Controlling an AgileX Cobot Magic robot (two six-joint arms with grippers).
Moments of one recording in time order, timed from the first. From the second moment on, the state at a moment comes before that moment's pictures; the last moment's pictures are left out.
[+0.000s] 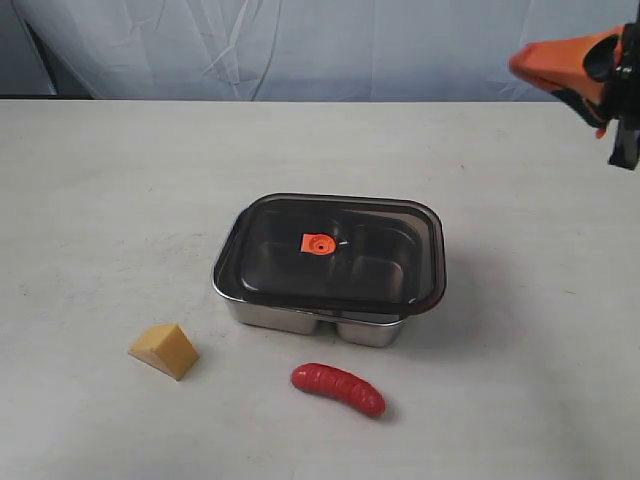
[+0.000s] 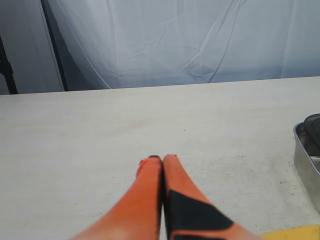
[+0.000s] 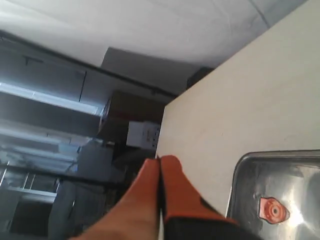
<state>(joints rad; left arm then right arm) -0.08 0.00 0.00 0.03 0.23 -0.02 -0.07 1.34 -0.69 1.73 1.08 -0.97</state>
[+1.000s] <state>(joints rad) -0.08 0.00 0.00 0.03 0.23 -0.02 -0.07 2.01 -0.72 1.71 1.17 -1.32</state>
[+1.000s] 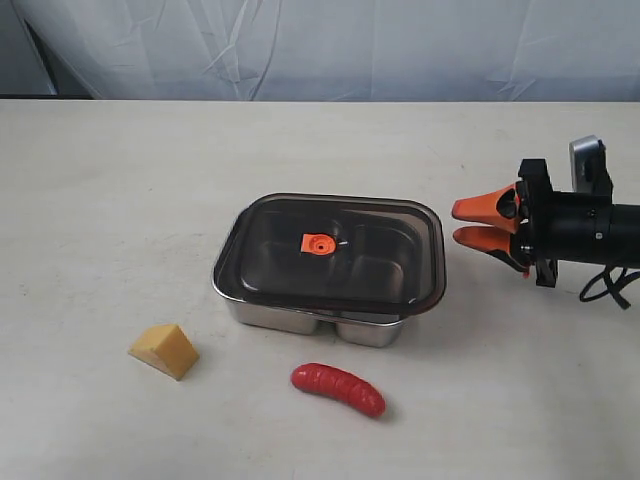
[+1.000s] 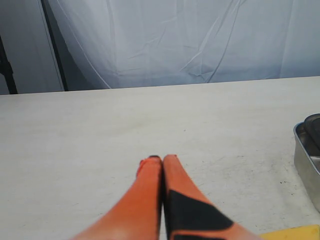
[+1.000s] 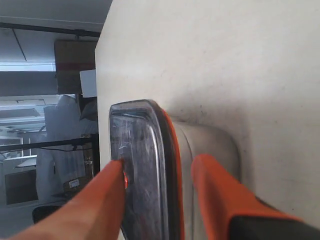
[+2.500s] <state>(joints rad) -0.08 0.00 0.00 0.03 0.23 -0.02 0.00 2.09 -0.72 1.67 1.21 -1.40</state>
